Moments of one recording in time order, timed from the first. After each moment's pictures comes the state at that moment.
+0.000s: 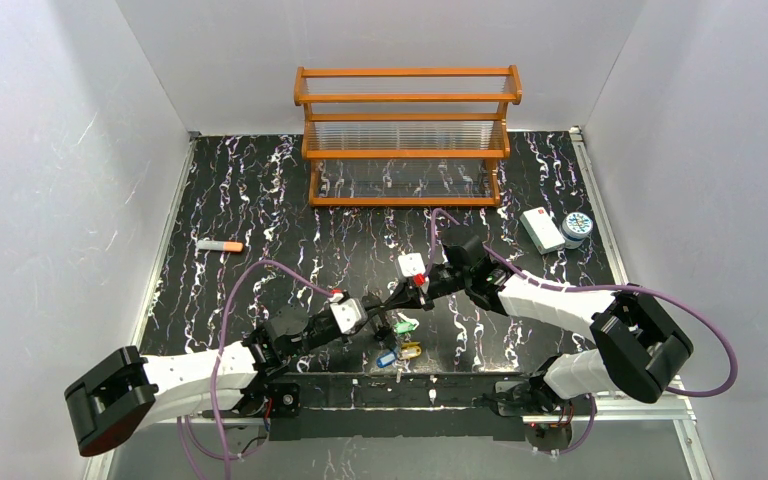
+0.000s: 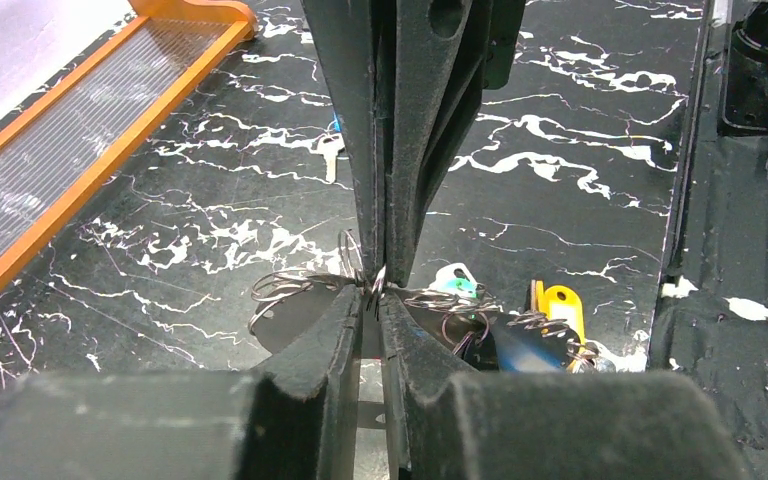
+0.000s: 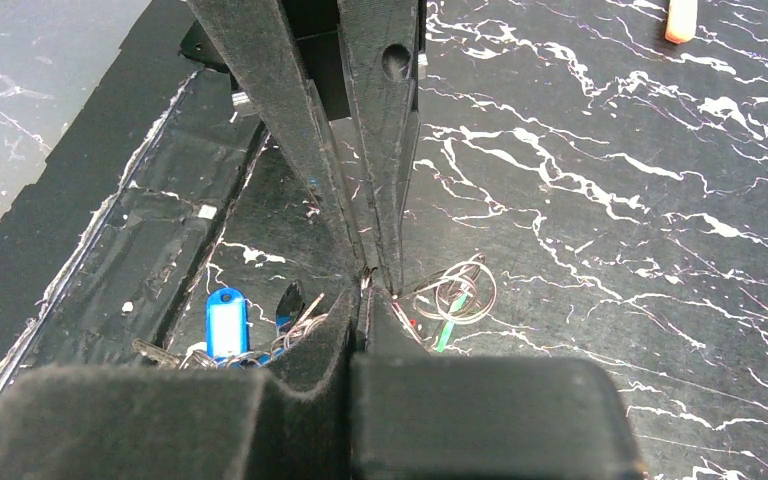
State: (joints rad) left arm -1.01 0.90 0.10 0.73 0.10 0.23; right arm 0.80 1.36 0.64 0.25 -0.99 -0.53
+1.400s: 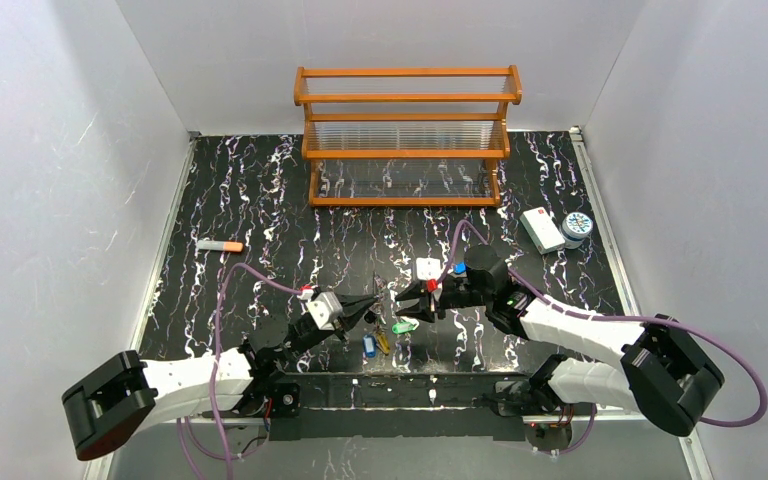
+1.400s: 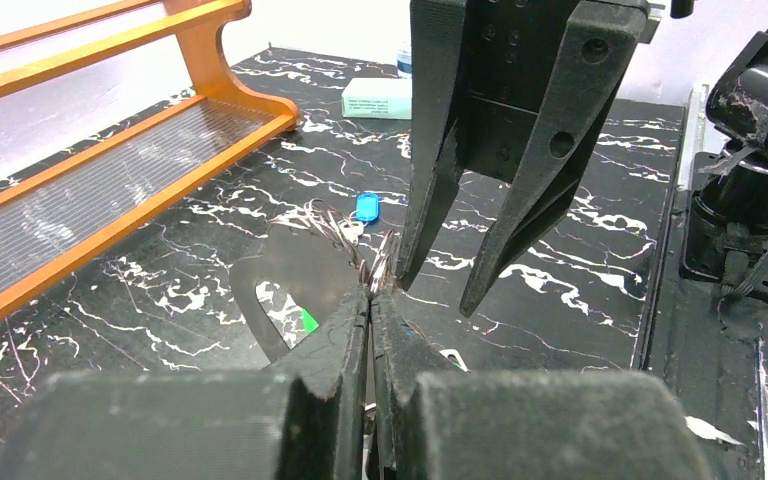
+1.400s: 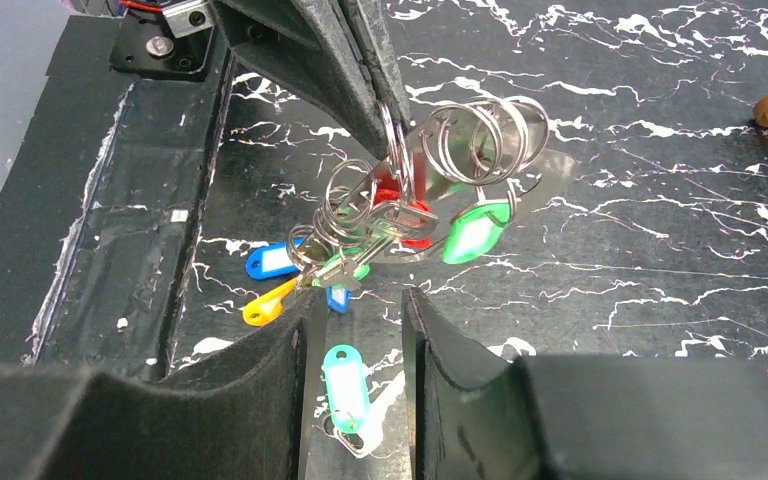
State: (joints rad) left arm -1.01 0.87 0.01 1.01 0.03 0.07; right arm 0.81 1.15 0.45 0.38 -0.77 -0.34
